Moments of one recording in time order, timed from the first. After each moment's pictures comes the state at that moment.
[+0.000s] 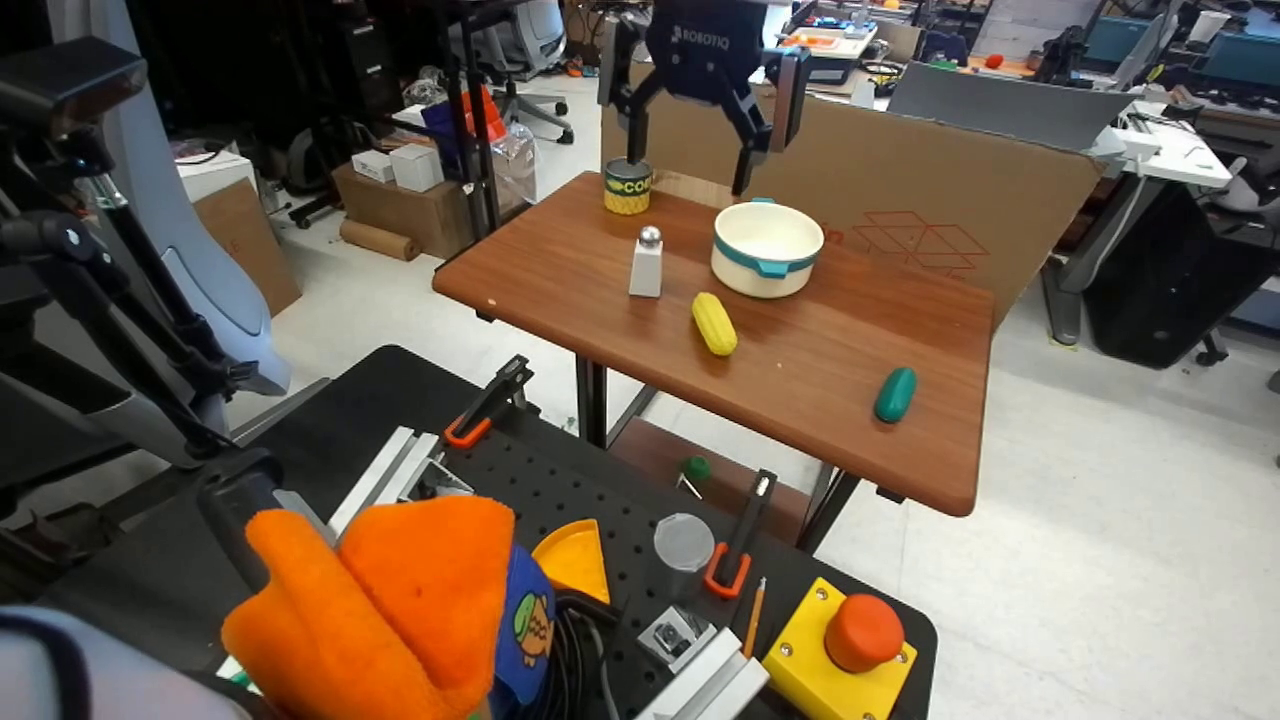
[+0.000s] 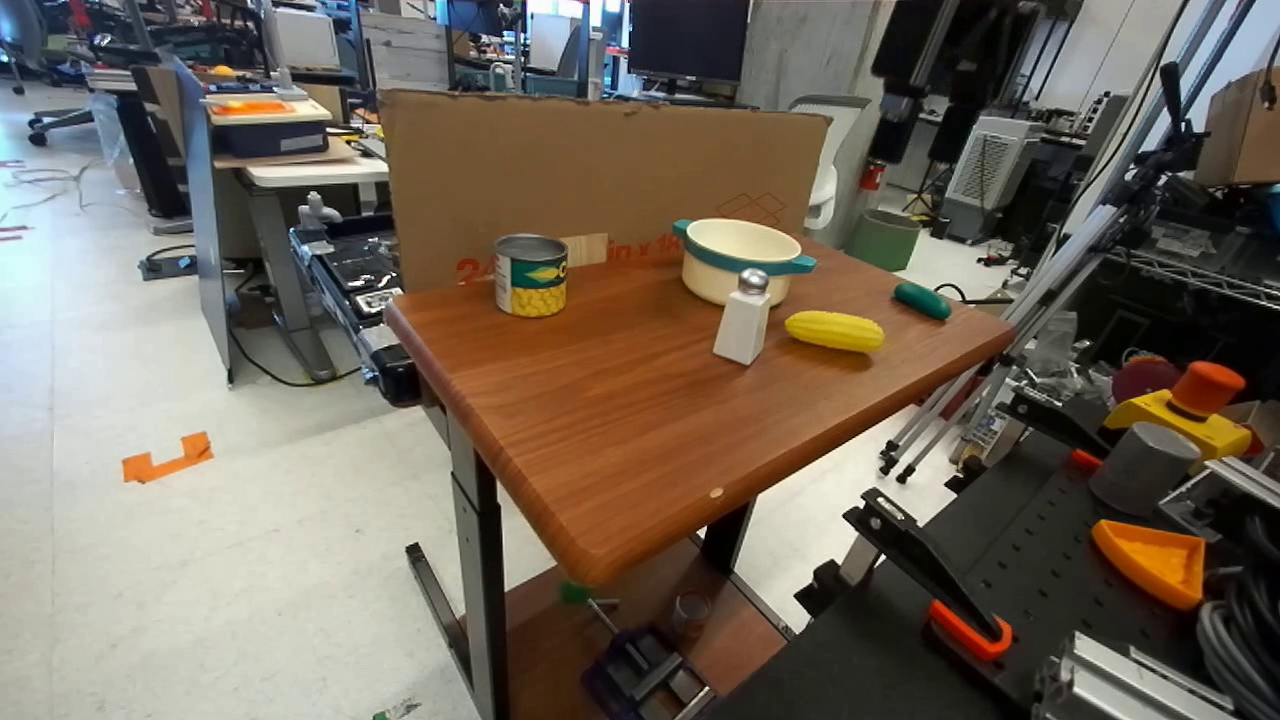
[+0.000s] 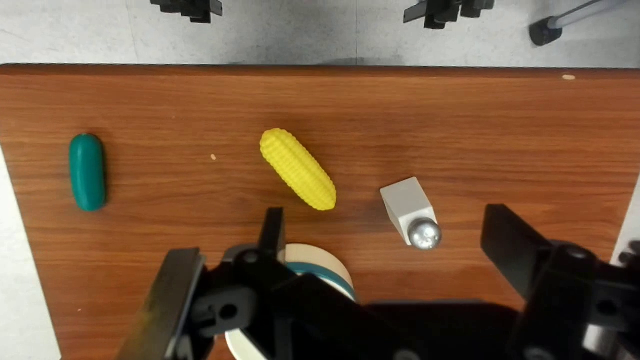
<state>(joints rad) 0.05 -0.11 0.02 -2.48 0.02 2.38 -0.02</state>
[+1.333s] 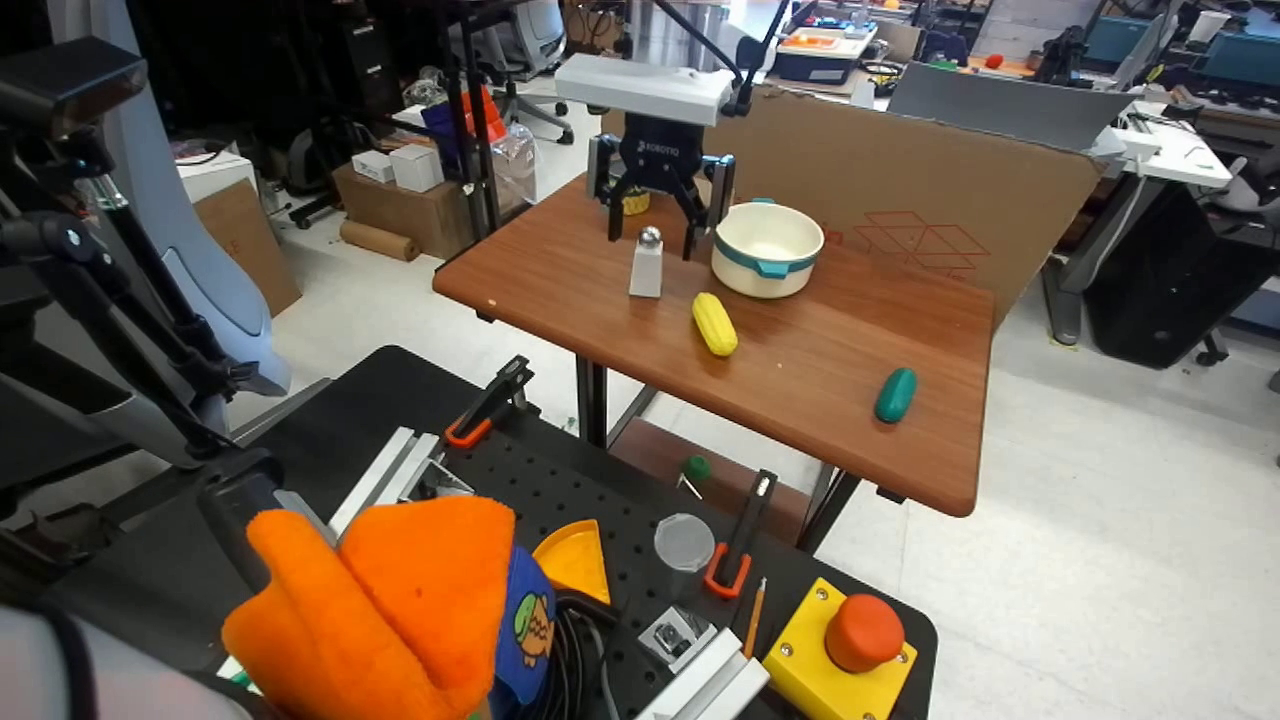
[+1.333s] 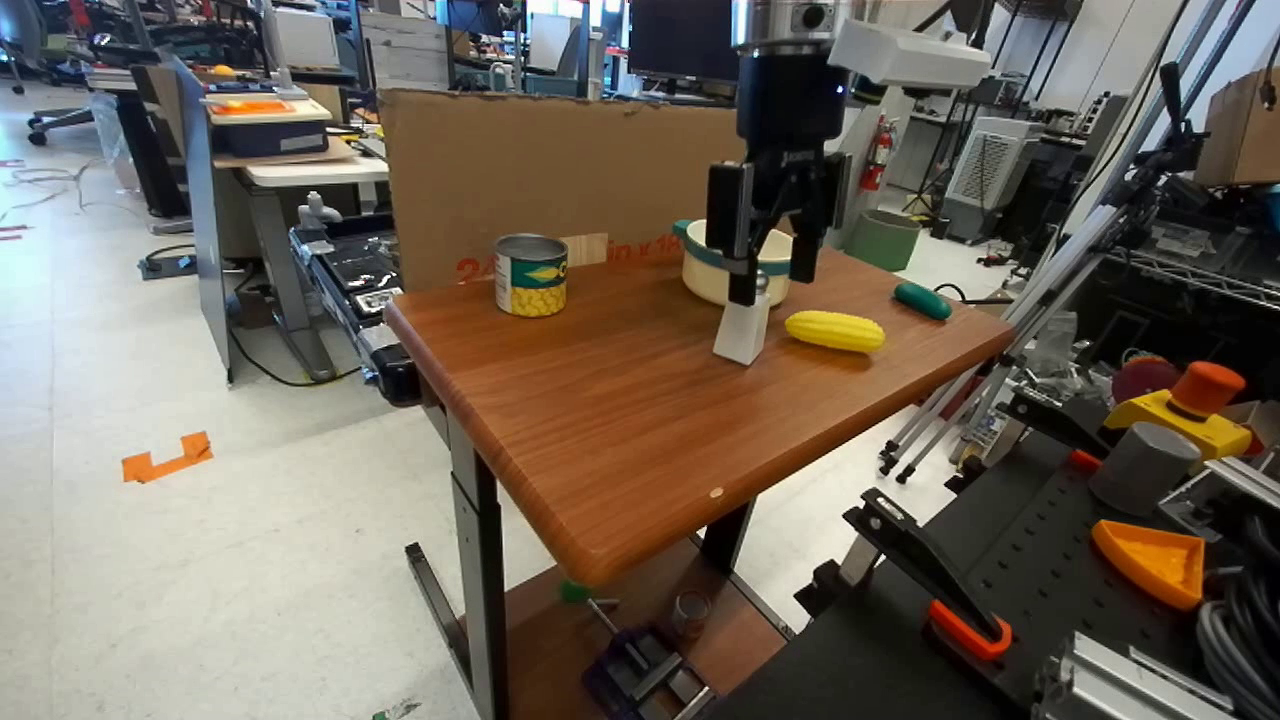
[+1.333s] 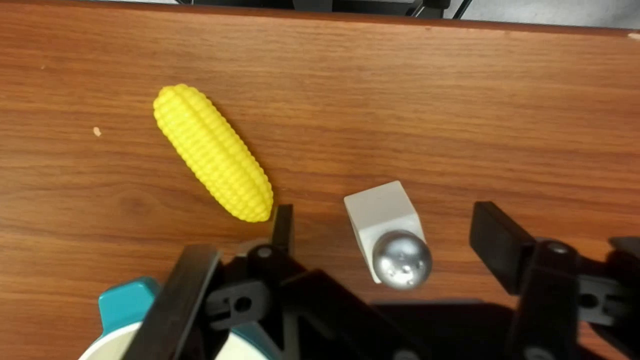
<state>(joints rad) 0.13 0.35 0.05 -2.15 -0.08 2.34 0.11</state>
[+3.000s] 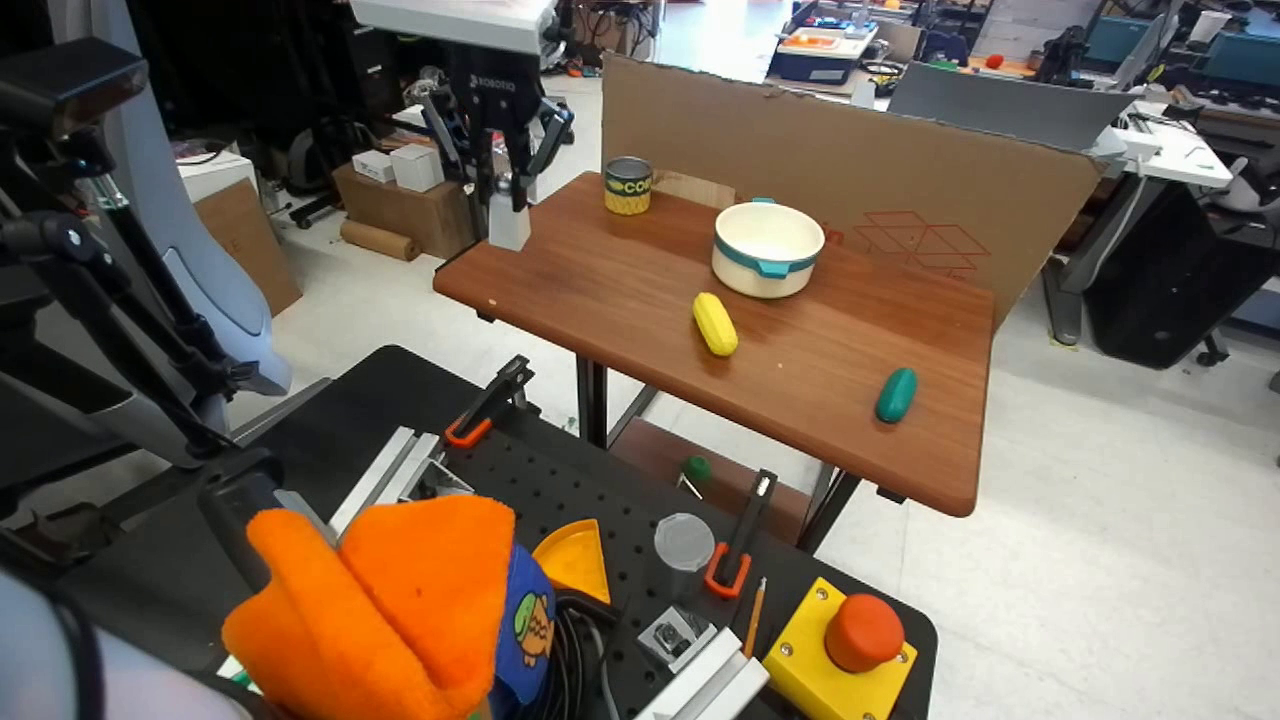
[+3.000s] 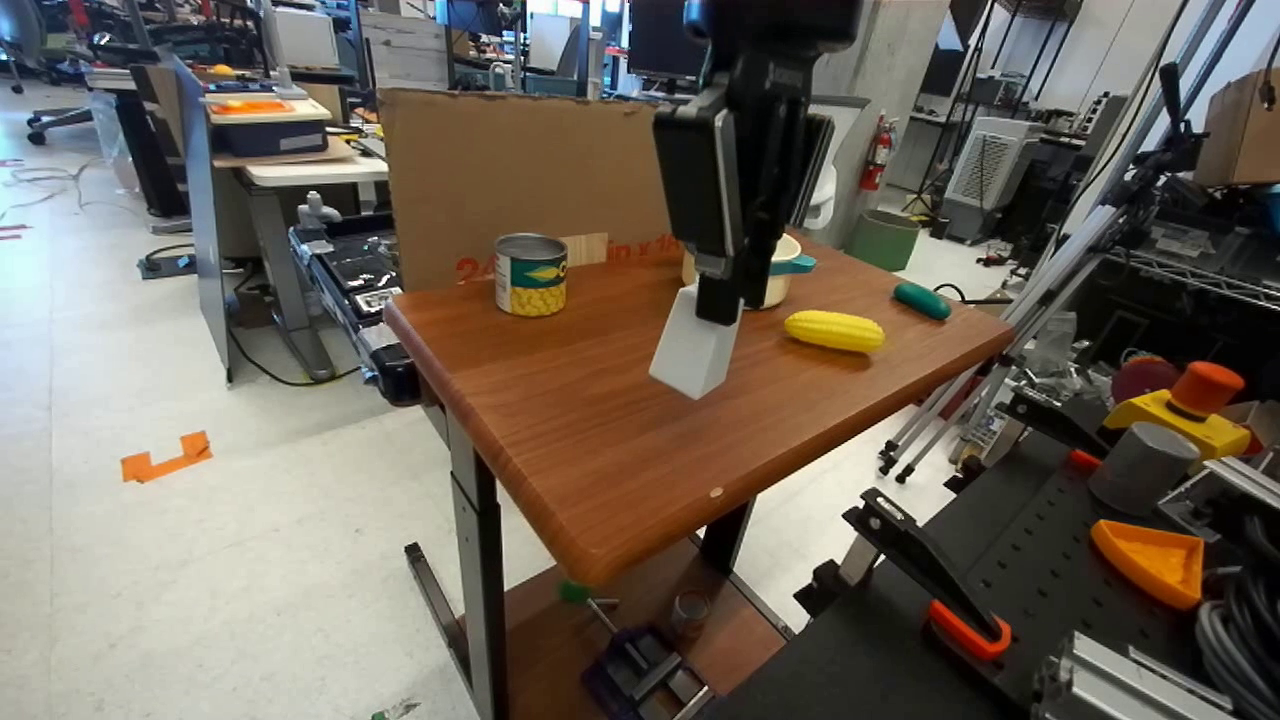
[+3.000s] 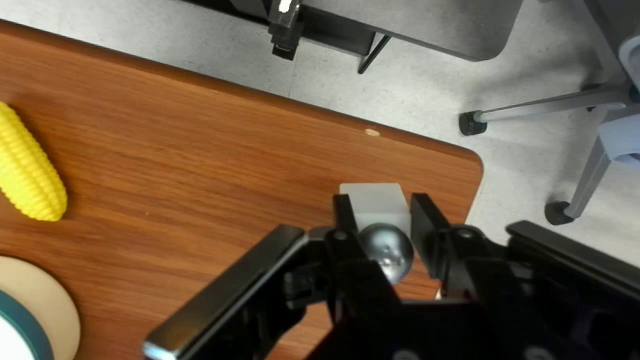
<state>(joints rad) 0.23 0.13 0.22 -2.32 0.01 2.36 0.10</state>
